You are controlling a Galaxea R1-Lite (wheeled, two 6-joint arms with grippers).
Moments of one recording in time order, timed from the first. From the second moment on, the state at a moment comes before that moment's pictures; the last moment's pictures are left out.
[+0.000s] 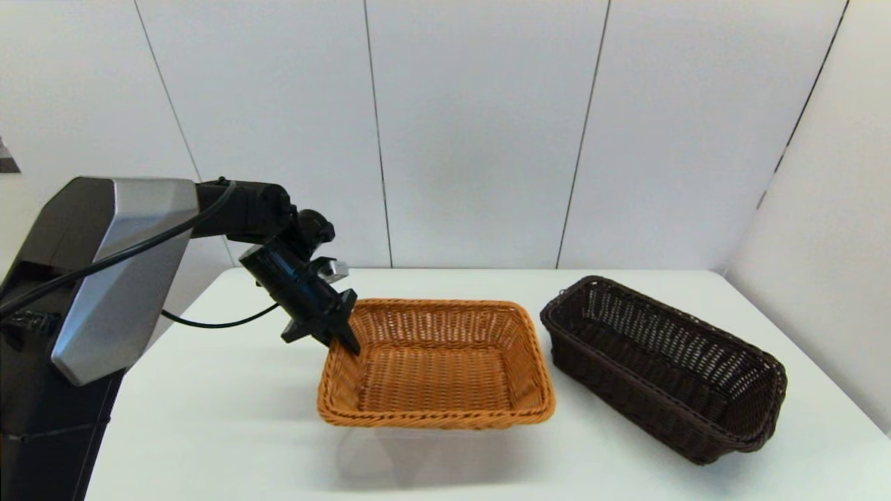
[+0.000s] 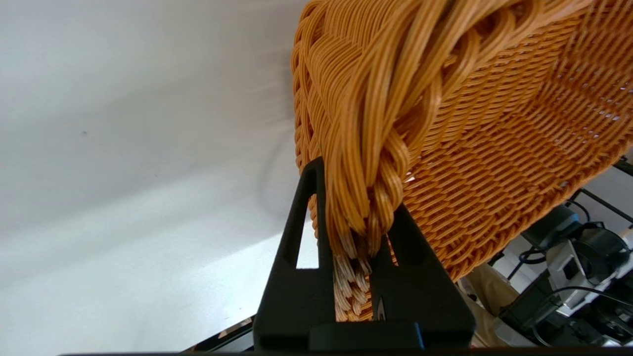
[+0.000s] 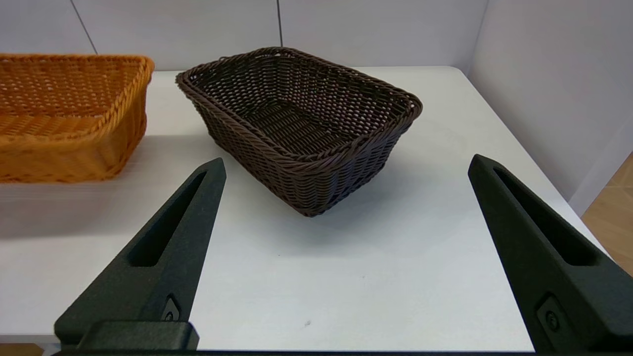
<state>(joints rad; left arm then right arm) -0.22 2.39 -1.98 1.09 -0.52 -0.21 0.00 0.00 -0.01 0.03 -0.02 0.02</state>
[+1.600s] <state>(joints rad) -0.24 2.42 -1.98 1.09 -0.52 -0.18 0.00 0.00 -0.01 0.03 -0.02 0.02</state>
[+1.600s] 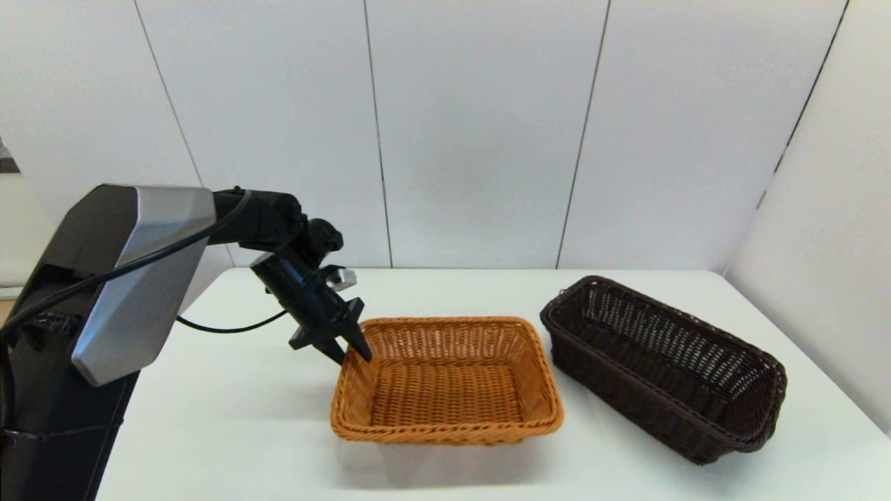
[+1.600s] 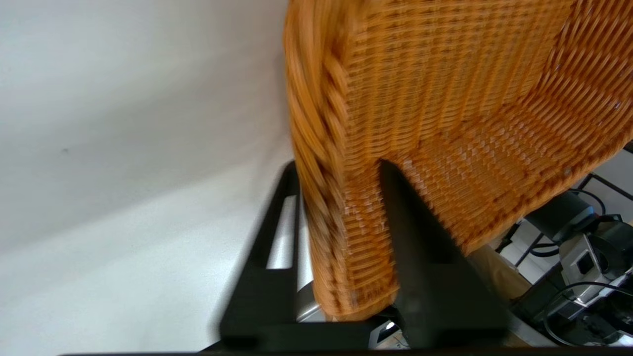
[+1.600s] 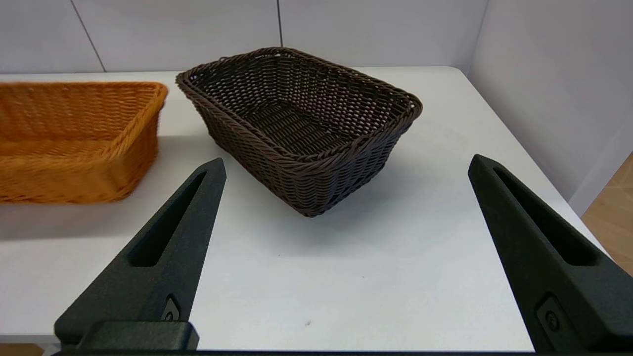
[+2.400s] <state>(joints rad) -0.06 2.14 -1.97 1.18 -0.56 -0.17 0.00 0.00 -0.01 0.03 -0.02 0.02</state>
